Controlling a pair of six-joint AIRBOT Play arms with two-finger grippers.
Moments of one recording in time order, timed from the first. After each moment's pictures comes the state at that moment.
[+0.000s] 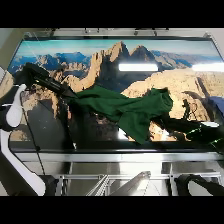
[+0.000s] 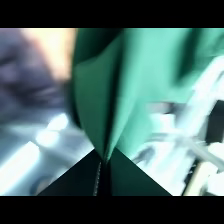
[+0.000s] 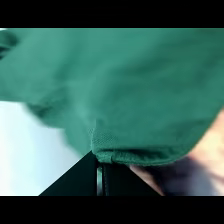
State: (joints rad) left arm 0.16 -2.05 1.80 -2.48 1.73 2.11; right arm -0.18 -1.14 0.38 -0.17 0.92 0.84
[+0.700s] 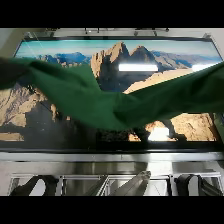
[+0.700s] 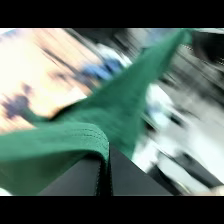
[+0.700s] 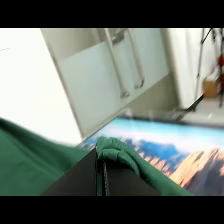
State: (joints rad) left arm 0.39 -0.76 1.31 -2.97 1.68 2.14; right arm -0.62 -0.30 0.88 0.06 1.29 0.82
